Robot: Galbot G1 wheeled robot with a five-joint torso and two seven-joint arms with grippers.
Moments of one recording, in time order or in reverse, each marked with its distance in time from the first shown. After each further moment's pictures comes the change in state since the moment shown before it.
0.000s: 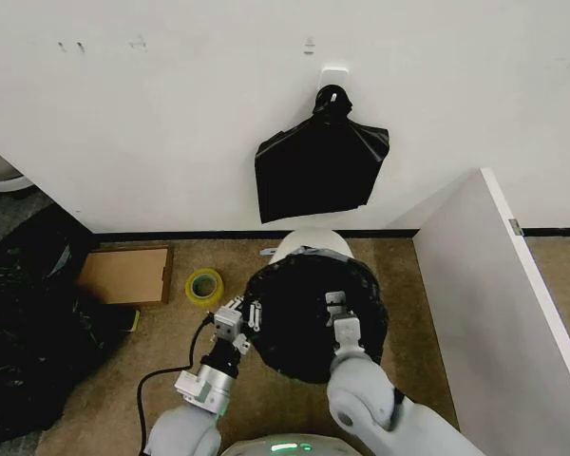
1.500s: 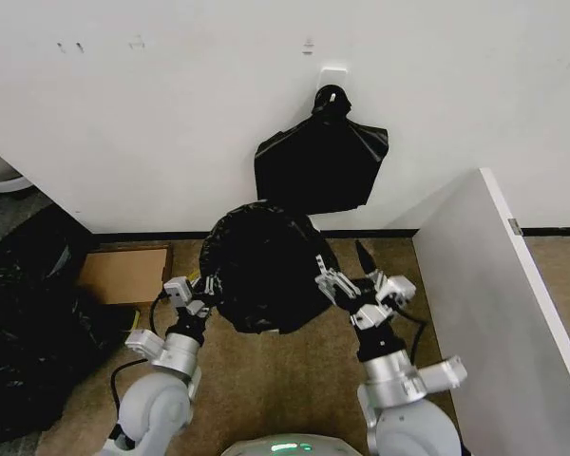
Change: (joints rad) left arm -0.090 0.039 -0.125 -0.023 -0.635 0.262 -0.061; right arm -0.312 0.036 0.190 0.159 0.063 0.927 -0.536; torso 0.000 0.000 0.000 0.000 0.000
